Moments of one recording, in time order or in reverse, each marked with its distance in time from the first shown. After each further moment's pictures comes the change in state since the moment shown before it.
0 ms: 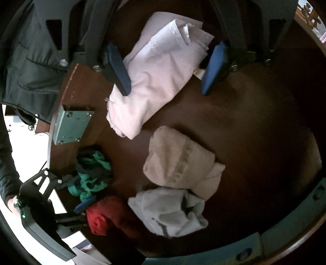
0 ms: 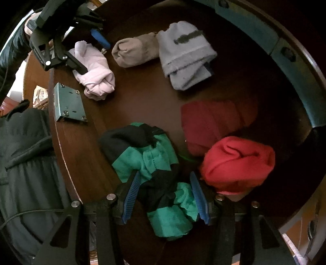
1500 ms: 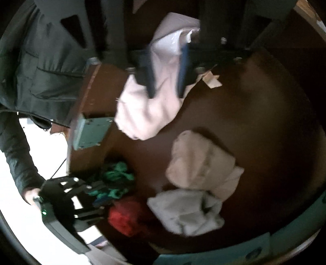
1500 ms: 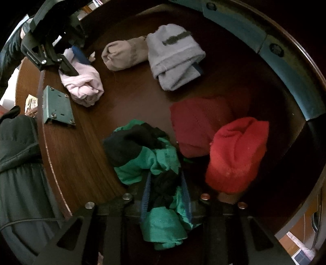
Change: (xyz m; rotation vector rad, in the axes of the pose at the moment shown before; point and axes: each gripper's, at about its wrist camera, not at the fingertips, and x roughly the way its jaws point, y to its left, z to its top) left arm 0.003 0.006 -0.026 0.044 -0.049 -0.112; right arm 0.004 -0.001 -0.014 0.041 -0.087 -0.076
